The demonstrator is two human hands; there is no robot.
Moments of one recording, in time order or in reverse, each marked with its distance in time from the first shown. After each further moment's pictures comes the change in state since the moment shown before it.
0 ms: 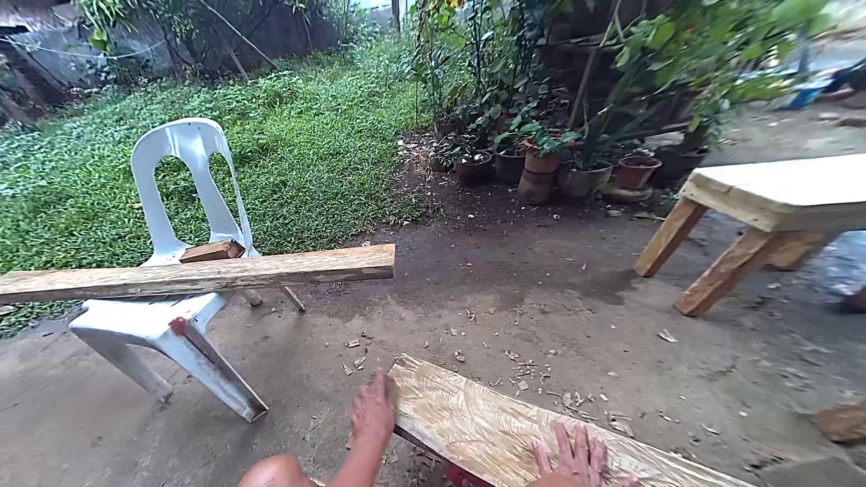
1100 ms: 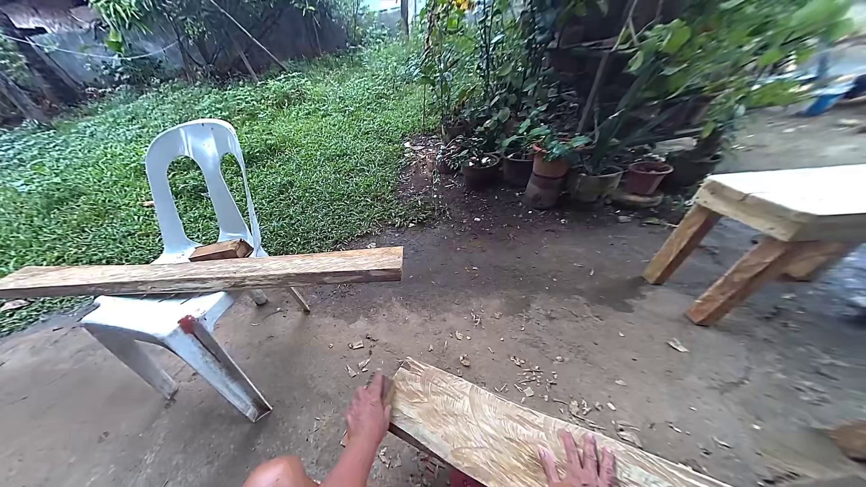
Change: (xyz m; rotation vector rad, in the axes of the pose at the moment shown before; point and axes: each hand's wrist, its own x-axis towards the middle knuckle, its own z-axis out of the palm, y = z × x) left_hand 0.022 -0.021 0.009 0.022 0.034 0.032; right_hand 0.000 -0.003 -0.016 0.001 -0.084 0.014
